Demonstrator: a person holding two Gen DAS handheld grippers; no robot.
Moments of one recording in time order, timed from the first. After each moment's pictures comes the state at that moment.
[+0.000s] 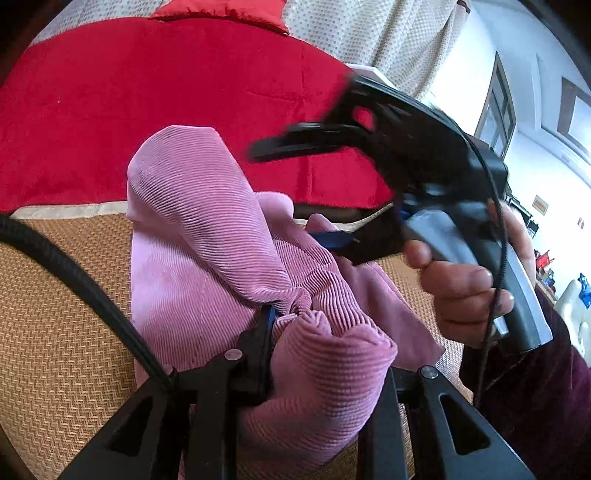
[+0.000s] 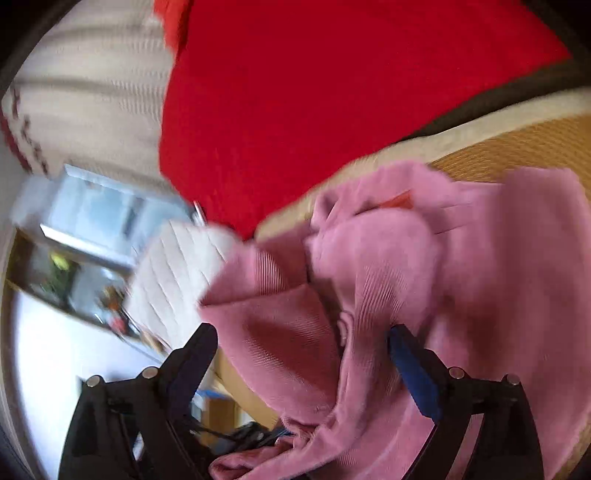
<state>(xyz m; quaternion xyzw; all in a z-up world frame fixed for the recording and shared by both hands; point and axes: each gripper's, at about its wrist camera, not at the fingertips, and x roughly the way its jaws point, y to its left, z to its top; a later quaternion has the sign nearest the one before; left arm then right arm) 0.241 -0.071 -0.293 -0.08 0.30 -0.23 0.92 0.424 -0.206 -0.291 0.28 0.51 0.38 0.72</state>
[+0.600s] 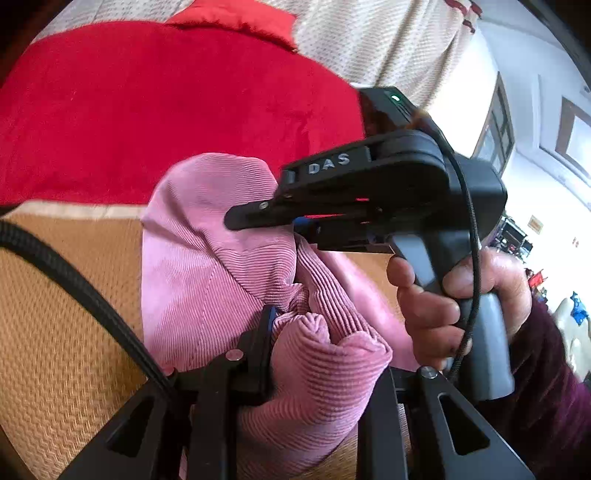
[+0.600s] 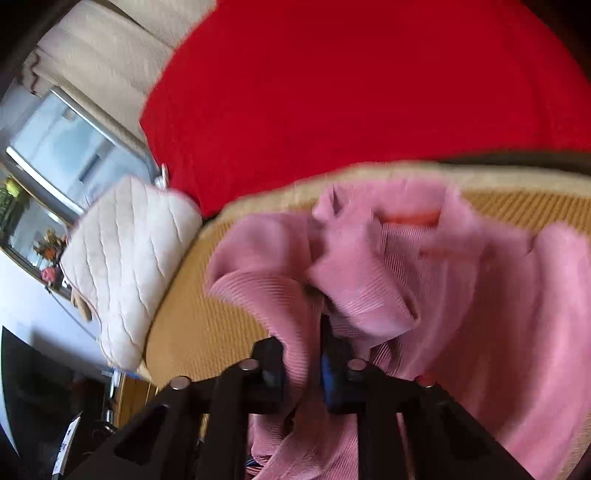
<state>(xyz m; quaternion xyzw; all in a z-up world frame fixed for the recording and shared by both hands) 0.211 -0.053 -0.278 -0.12 0.28 -0.24 0.92 0.405 -0.155 -0.279 0.15 0.47 0.33 0.80</state>
